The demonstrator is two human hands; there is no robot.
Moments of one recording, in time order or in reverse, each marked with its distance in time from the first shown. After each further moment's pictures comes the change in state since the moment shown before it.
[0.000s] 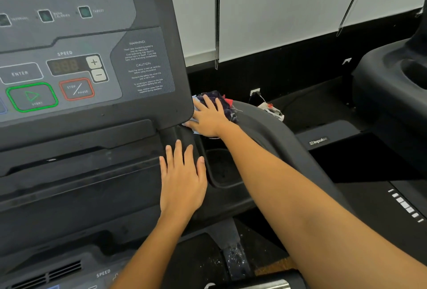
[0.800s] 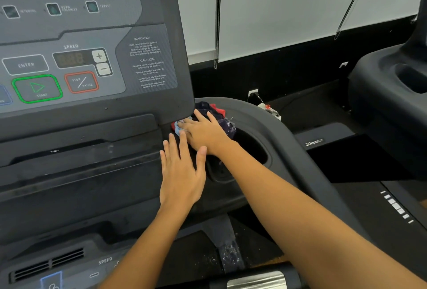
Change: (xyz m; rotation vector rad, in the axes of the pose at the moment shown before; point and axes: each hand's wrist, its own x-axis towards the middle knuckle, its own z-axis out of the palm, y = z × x) left_hand -0.002 0.001 -0.007 -0.249 -0.010 -0.069; right_hand -0.041 -0.034 0.009 -0.116 0.023 -0.104
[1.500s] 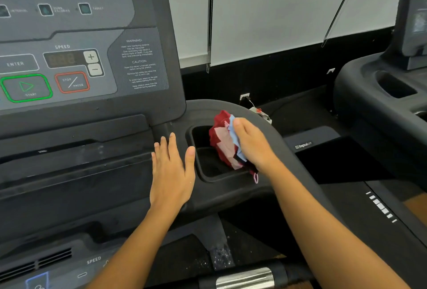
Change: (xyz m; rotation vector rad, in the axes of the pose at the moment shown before) left_hand -0.004 0.003 -0.004 -0.077 -0.019 -0.029; right_hand -0.105 0.045 -0.020 1.010 0.430 0.462
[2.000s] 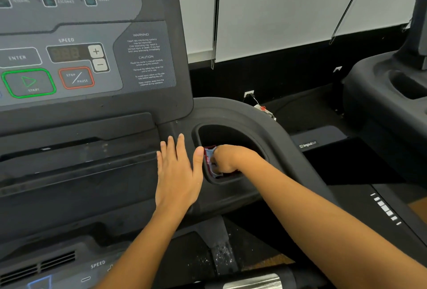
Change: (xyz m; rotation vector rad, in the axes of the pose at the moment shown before) left_hand 0.003 -0.003 0.002 0.081 -0.011 0.010; right_hand 0.030 -0.003 0.063 -1.059 -0.853 0.108
